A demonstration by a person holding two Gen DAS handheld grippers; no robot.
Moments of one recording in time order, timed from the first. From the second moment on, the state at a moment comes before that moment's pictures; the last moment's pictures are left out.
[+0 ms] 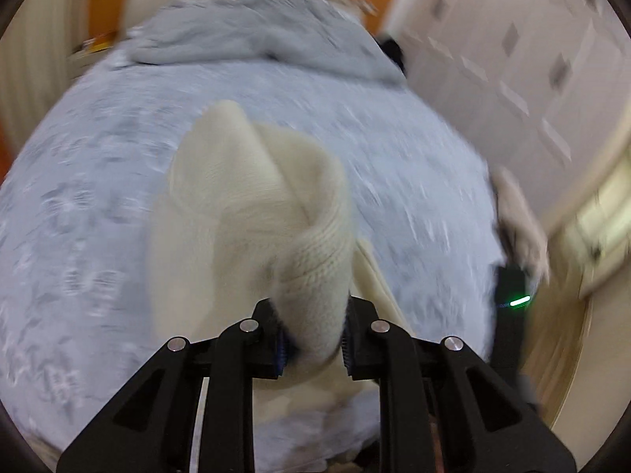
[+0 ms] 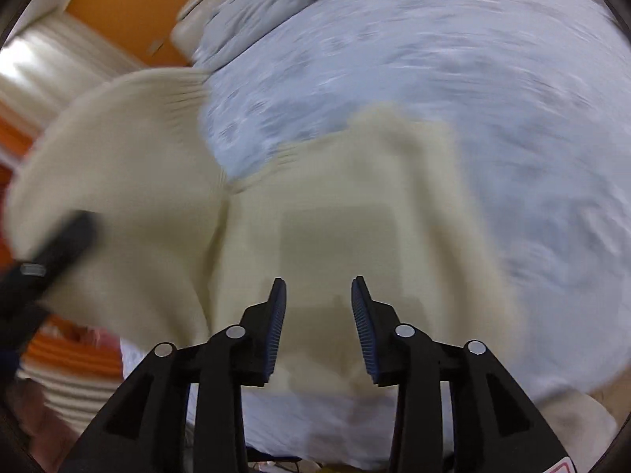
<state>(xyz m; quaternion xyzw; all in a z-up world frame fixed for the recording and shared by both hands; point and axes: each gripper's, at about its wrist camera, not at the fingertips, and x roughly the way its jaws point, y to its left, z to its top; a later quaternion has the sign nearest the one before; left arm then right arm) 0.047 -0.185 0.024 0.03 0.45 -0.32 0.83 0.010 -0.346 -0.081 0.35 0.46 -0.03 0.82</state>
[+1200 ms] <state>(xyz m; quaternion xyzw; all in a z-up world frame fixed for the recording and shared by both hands) 0.016 -0.114 -0.113 0.07 0.55 -0.20 0.81 0.020 -0.361 -0.038 0.36 0.40 0.03 0.84</state>
